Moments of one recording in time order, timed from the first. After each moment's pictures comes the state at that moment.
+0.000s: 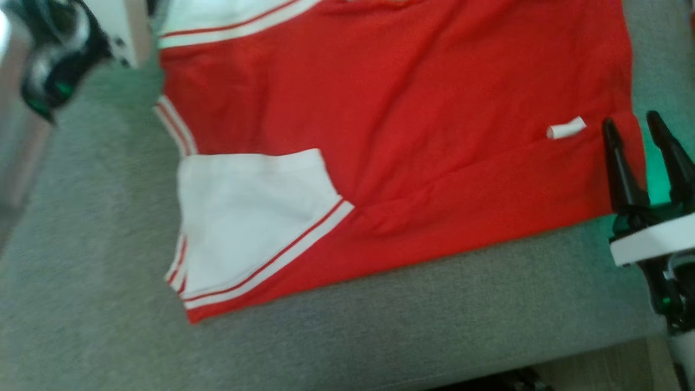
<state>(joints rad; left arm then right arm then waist) -1.16 0.53 -0.68 0.39 -0.75 -0.11 0.57 -0.19 -0.38 0.09 0.07 0.50 0.13 -0.06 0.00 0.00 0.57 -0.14</state>
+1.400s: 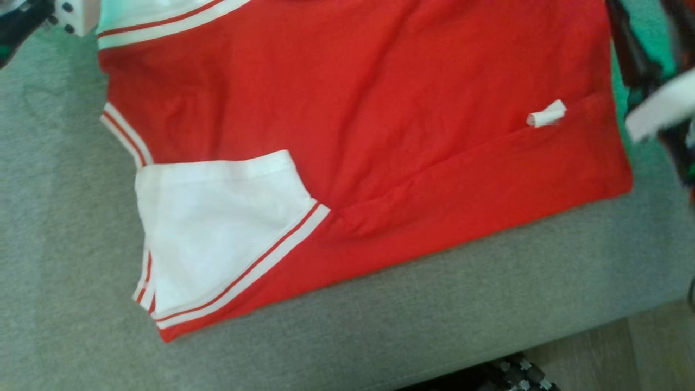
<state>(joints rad) -1.40 0.67 -1.04 0.47 -0.86 -0.13 0.48 -0.65 -0.49 0.27 0.30 0.58 0.13 0.09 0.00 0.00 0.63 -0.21</state>
